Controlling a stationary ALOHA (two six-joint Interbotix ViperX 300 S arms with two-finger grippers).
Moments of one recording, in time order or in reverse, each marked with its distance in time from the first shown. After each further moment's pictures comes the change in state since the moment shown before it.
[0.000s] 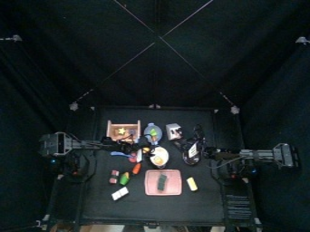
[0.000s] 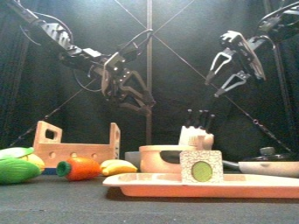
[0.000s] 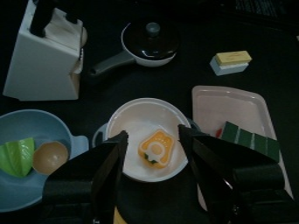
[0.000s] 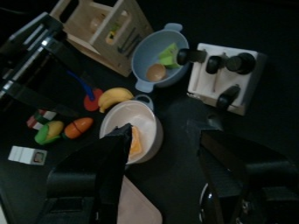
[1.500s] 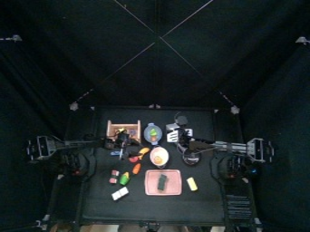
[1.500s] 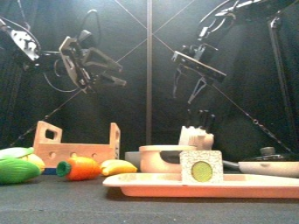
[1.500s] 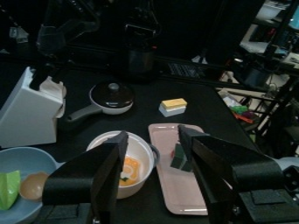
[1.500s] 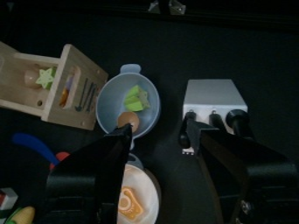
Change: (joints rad) left arm 0.201 -0.259 0.318 -0.081 -0.584 0.175; right arm -0.095 0.451 -0.463 0.147 0.379 -0.055
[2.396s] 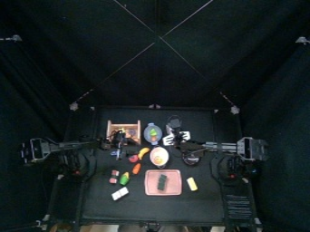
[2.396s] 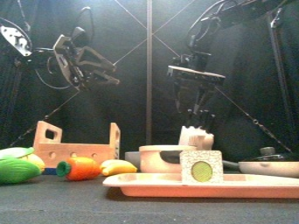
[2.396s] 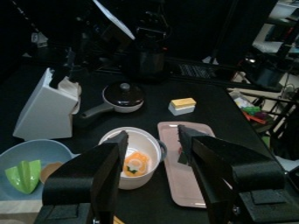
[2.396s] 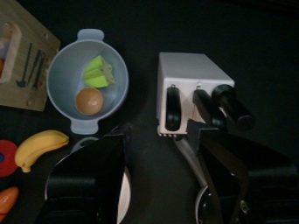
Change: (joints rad) left arm 0.000 -0.054 0.031 -0.034 0.071 0.040; right arm 0.017 0.120 -0.057 0.078 0.153 -0.106
